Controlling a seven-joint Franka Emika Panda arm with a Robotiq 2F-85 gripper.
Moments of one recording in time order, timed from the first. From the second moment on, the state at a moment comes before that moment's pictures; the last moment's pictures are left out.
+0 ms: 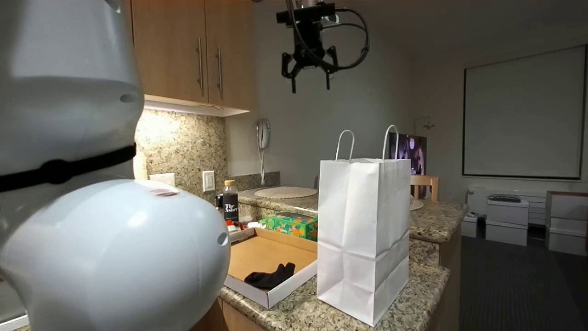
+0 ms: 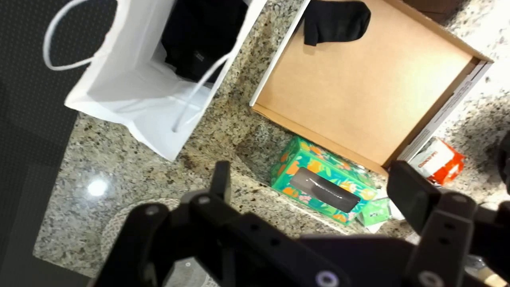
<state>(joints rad) 0.10 -0.17 0.08 -1.49 0.00 1.44 -0.24</state>
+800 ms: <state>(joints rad) 0.16 -0.19 0.14 -2.04 0.25 1.85 -0.02</state>
